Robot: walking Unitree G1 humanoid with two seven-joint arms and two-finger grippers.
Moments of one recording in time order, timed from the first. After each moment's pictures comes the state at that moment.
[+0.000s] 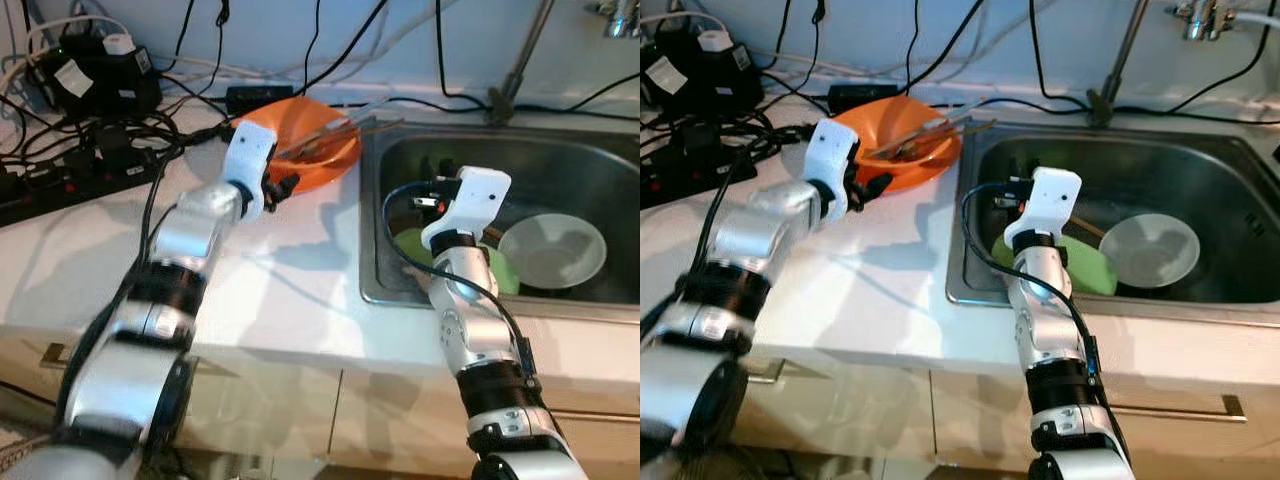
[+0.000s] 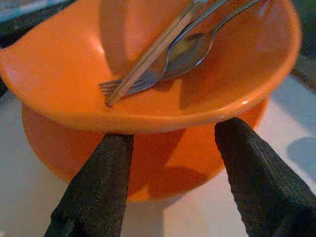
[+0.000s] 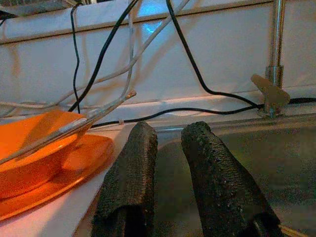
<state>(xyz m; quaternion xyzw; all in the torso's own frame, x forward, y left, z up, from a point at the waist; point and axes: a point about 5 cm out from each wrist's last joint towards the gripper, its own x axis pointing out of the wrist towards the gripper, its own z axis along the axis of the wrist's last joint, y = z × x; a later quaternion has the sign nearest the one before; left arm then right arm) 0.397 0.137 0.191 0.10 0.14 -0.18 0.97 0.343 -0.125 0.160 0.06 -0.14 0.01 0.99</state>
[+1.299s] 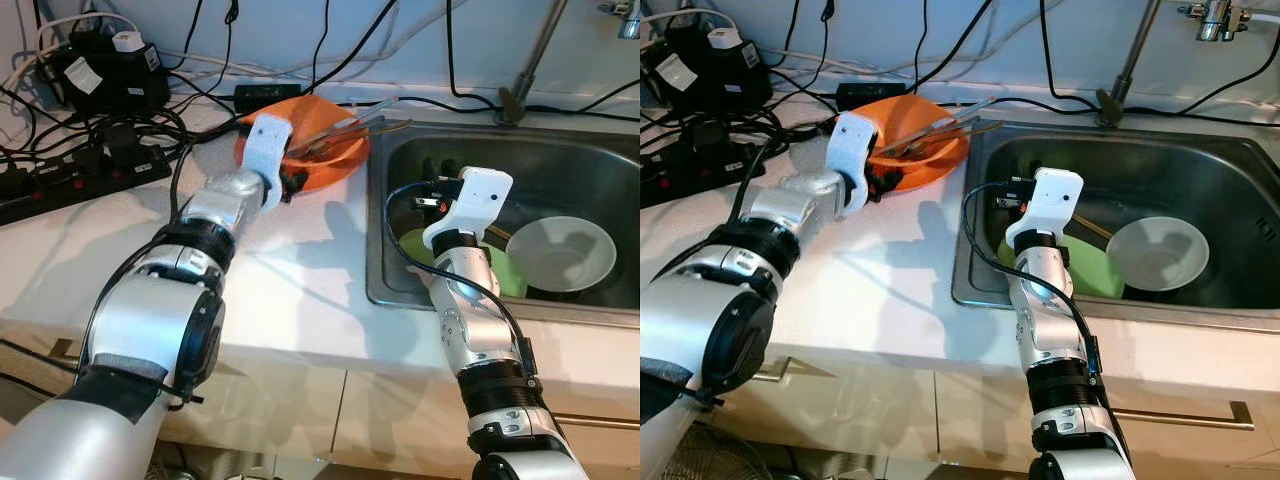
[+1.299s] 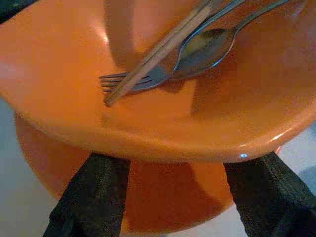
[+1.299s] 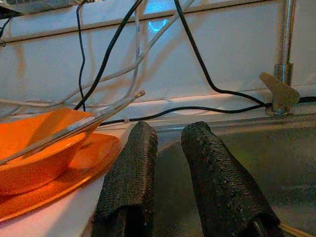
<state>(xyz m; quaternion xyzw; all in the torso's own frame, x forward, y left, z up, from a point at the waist) 0.416 0.118 0.193 0.09 0.17 -0.15 0.97 0.343 -0.126 0.160 0.06 -0.14 0.01 0.99</state>
